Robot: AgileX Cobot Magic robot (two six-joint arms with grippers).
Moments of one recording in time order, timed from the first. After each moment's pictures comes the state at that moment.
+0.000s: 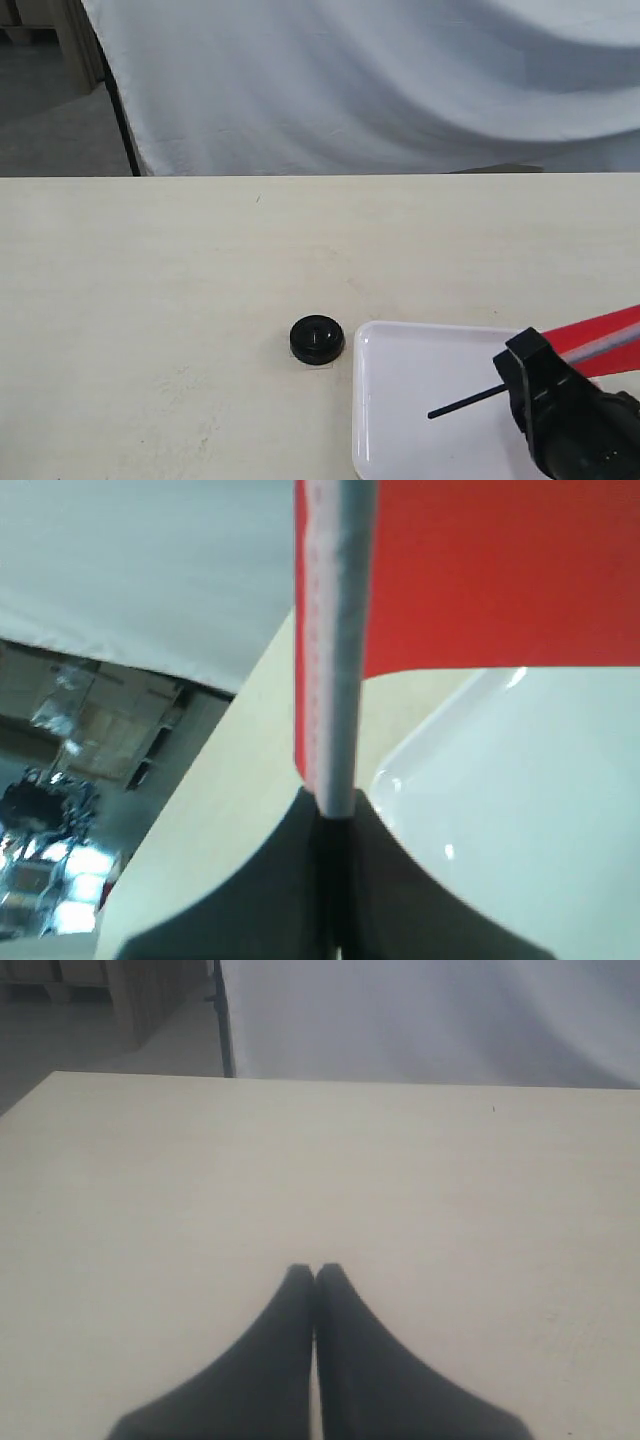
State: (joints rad) left arm -0.01 0.00 0.00 0.00 0.34 -0.04; right arm 1.09 1.36 -0.10 1.01 -1.02 0.75
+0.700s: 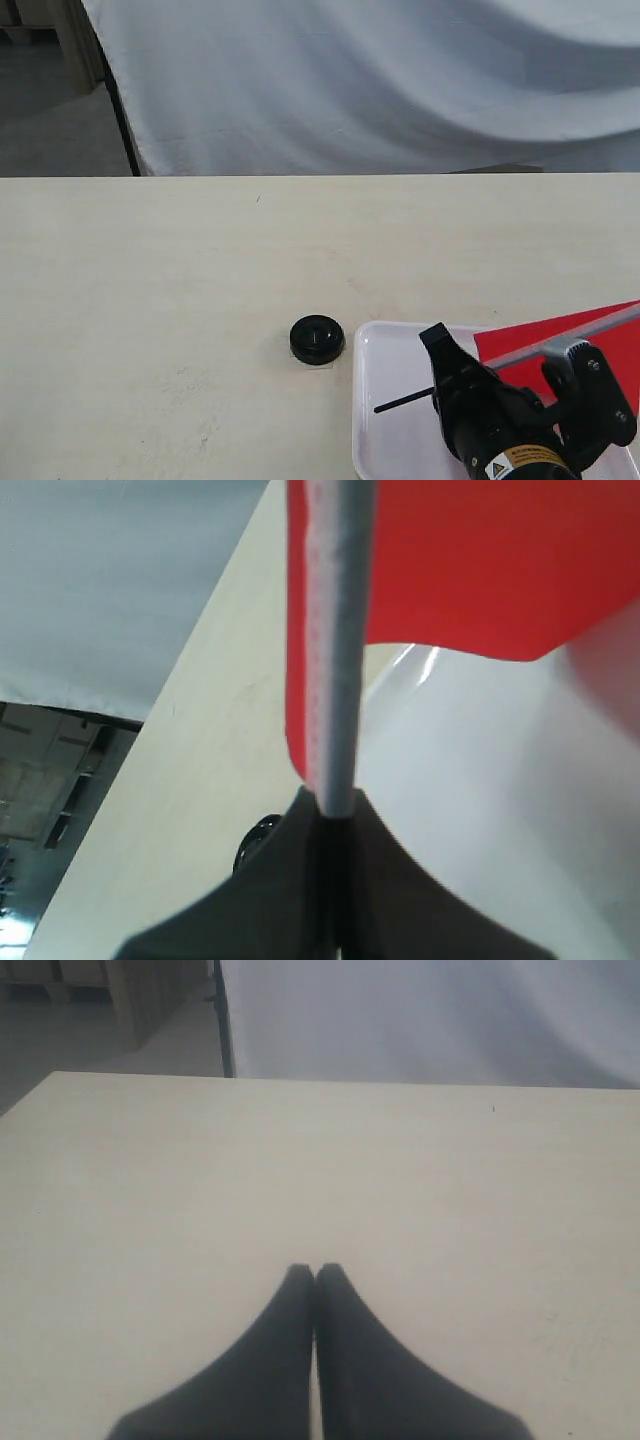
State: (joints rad) left arm -0.01 0.00 0.00 0.00 0.34 -0.04; right arm 1.09 1.72 -0.32 1.11 -1.01 0.83
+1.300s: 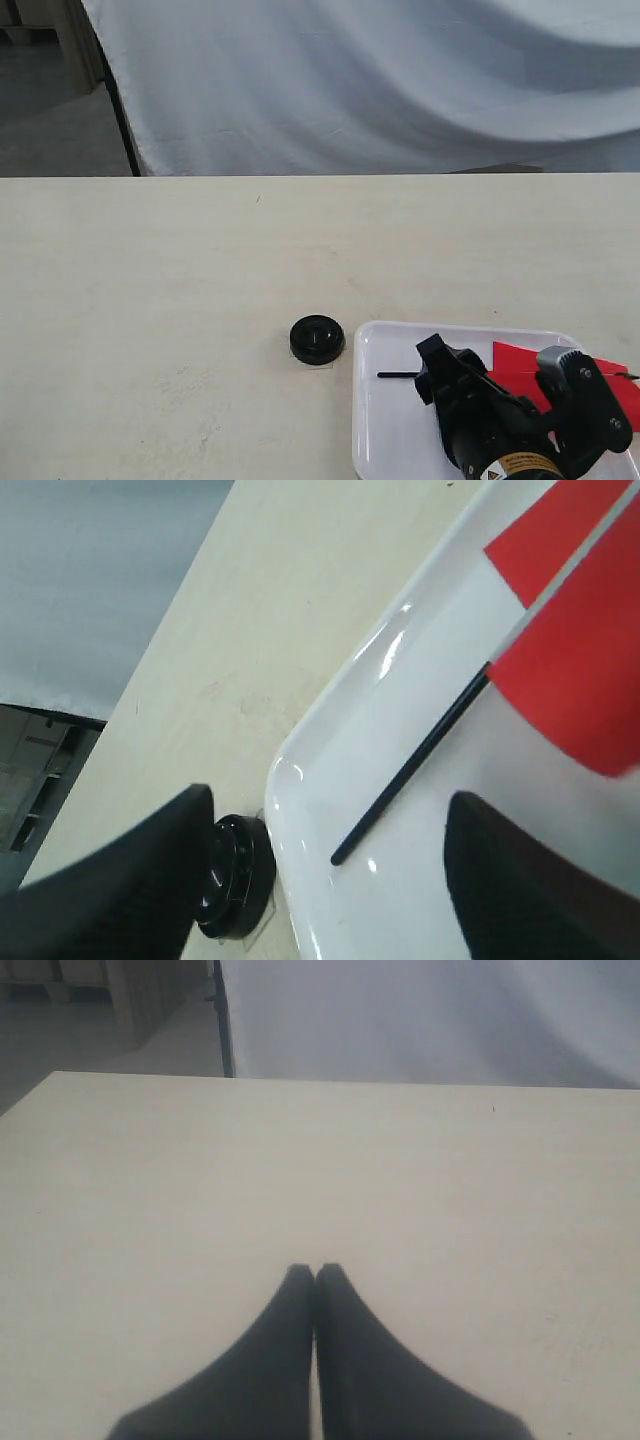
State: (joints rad) left arm -0.01 0.00 0.00 0.00 0.34 -0.04; right arm 1.09 1.77 -0.33 1.11 -1.01 0.84
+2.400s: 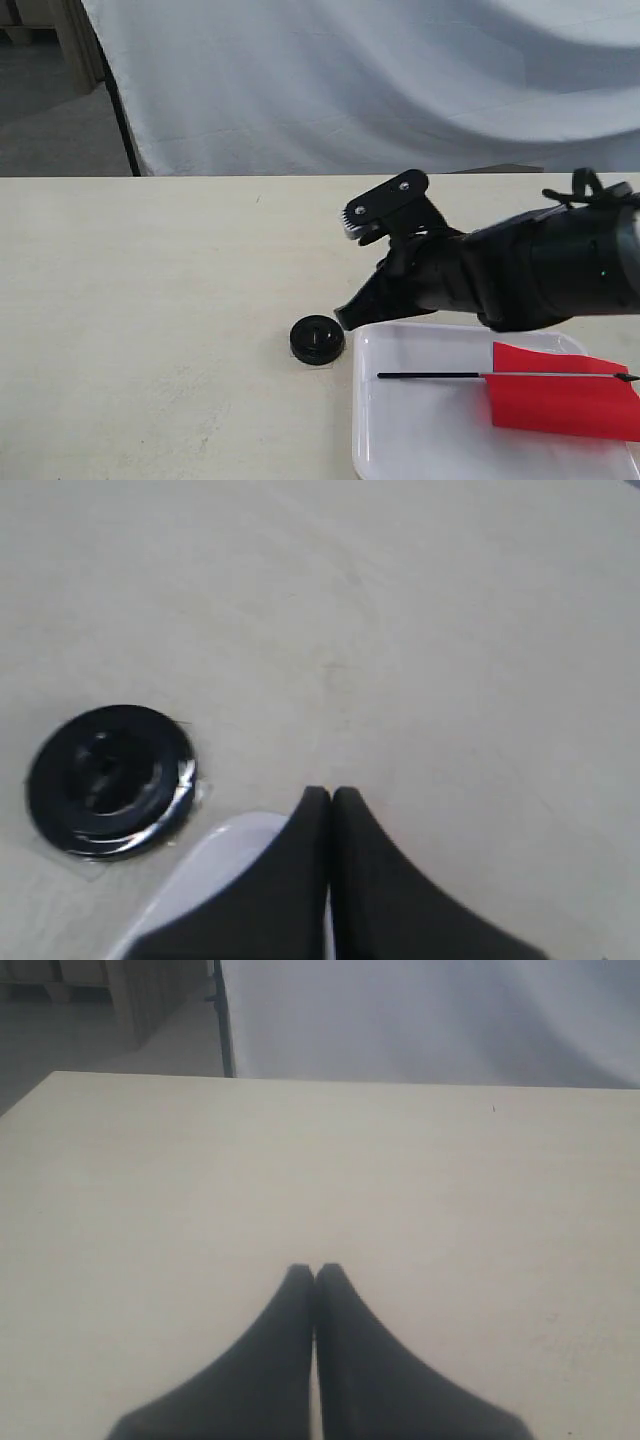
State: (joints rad) left arm -0.01 0.00 0.00 0.00 0.34 -0.04; right arm 0.59 1.72 -0.87 1.64 -0.18 -1.74
